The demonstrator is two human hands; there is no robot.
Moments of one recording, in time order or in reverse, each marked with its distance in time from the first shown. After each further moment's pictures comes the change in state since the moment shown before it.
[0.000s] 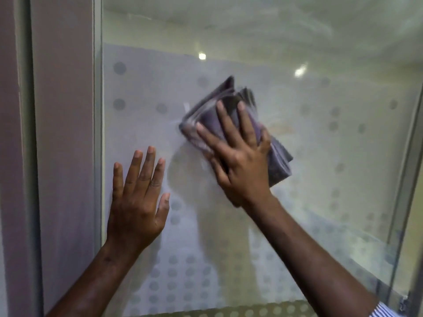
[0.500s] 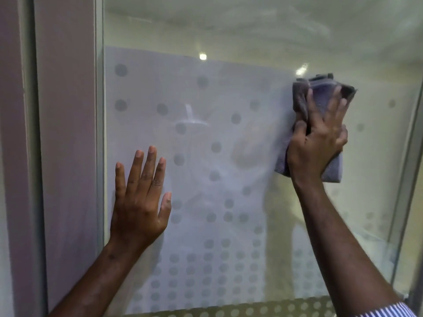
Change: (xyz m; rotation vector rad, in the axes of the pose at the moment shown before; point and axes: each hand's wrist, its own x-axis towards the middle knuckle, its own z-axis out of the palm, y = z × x) left_hand 0.001 0.003 -0.002 0.012 -0.015 -0.004; right_hand 0.005 0.108 -0.018 0.041 0.254 0.672
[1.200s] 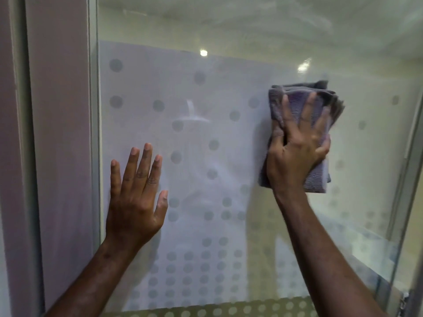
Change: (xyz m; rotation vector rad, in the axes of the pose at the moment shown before) left_hand 0.000 0.000 0.001 0.000 0.009 -0.001; right_hand -0.035 -0.020 0.006 -0.068 -0.037 -0.066
